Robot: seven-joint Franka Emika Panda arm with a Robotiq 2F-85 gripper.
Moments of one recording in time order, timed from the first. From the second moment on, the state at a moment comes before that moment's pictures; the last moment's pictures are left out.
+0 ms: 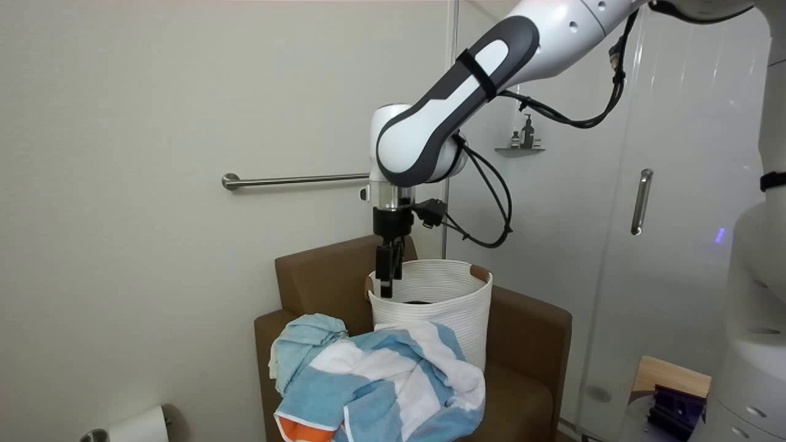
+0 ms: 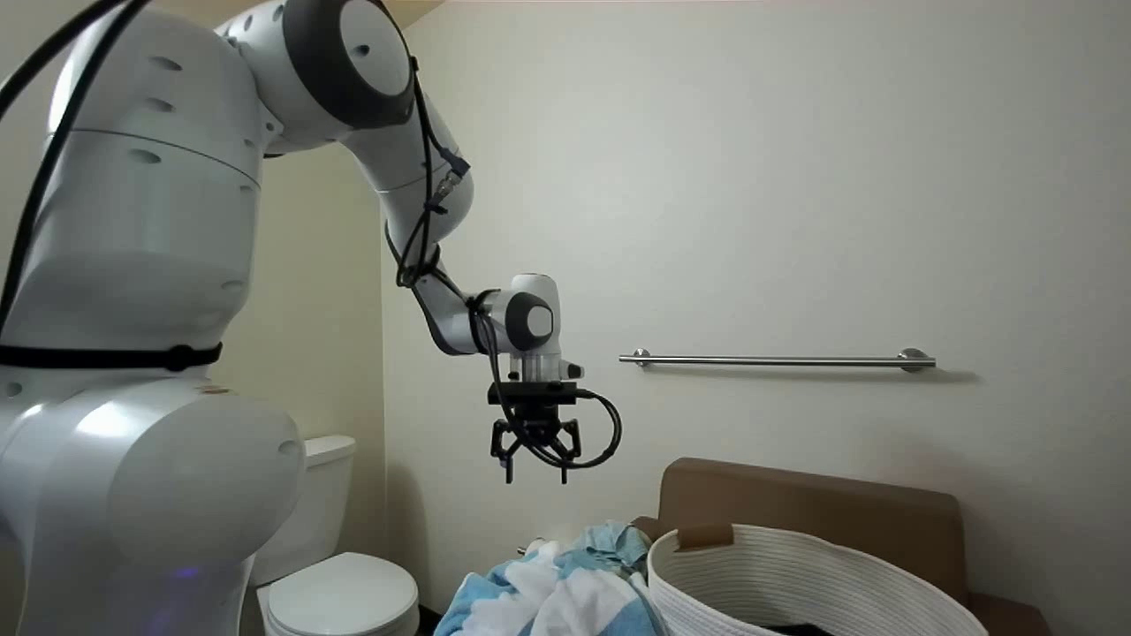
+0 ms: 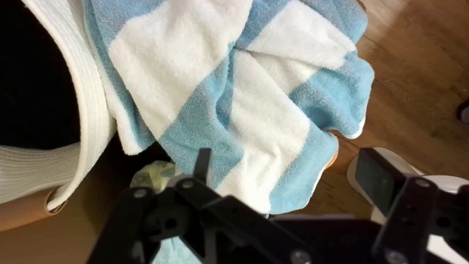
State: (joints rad) arm 0.12 0.11 0.03 -2.23 0.01 2.33 -0.35
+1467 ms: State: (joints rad) arm 0.06 0.44 0.06 -2.06 -0.02 2.37 -0.35
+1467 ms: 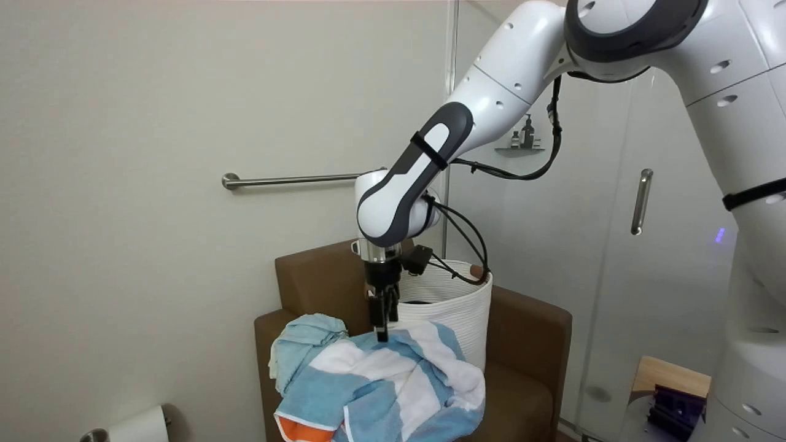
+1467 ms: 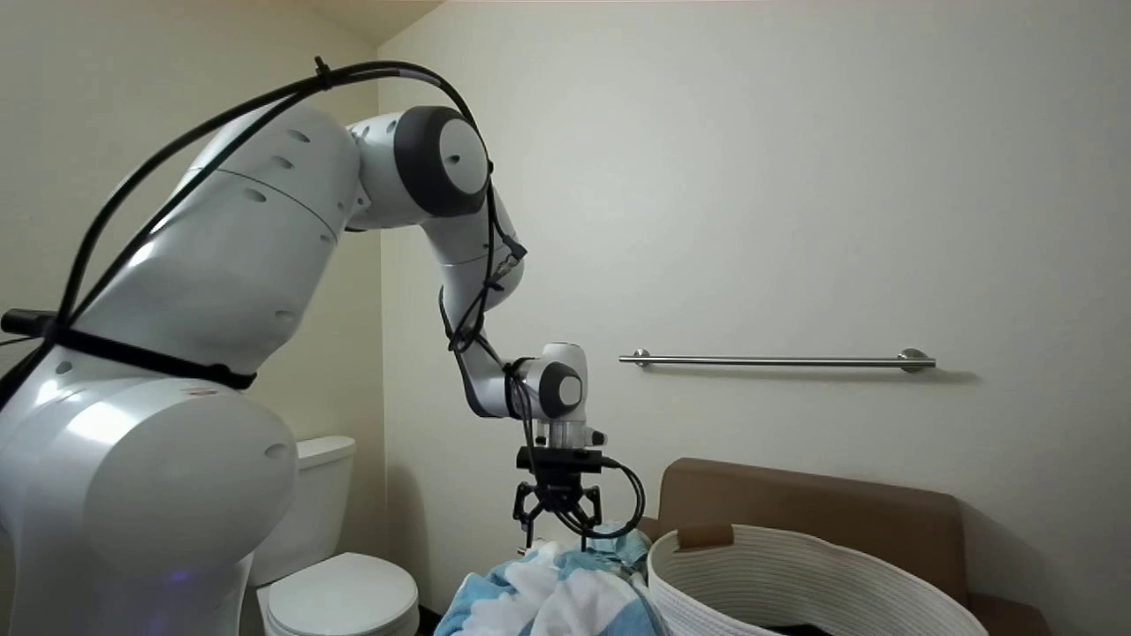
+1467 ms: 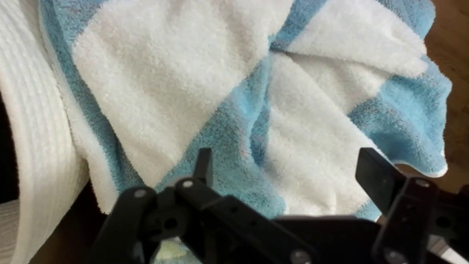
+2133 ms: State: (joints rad) arm 0.05 0.55 0.06 -1.97 -0.06 2.37 -0.35
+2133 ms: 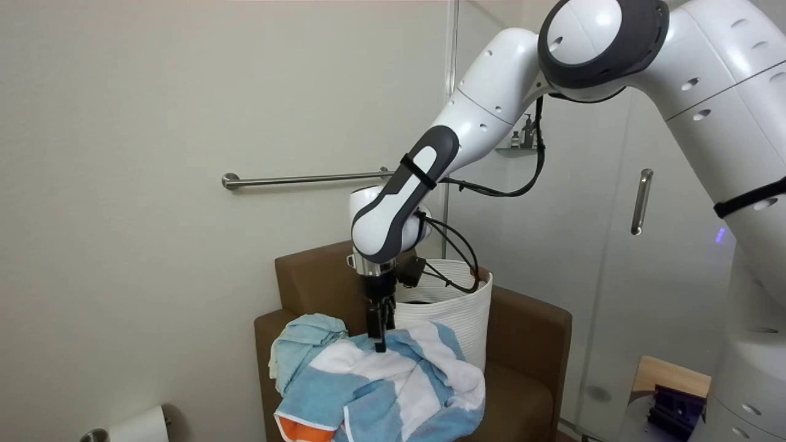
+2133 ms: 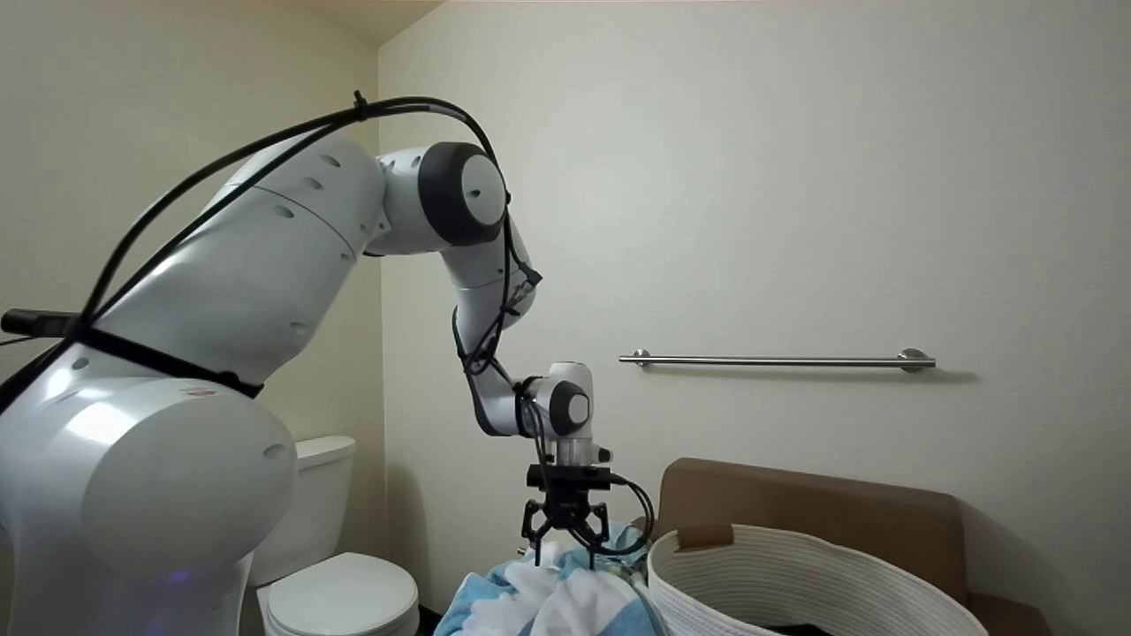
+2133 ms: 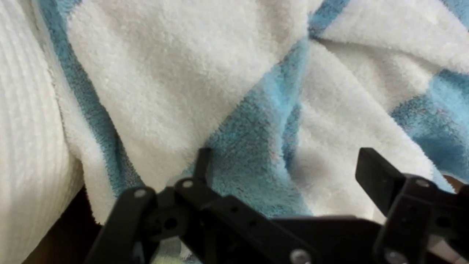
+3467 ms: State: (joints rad) arm 0.04 0.66 0.05 -1.89 -0.10 2.37 -0.35
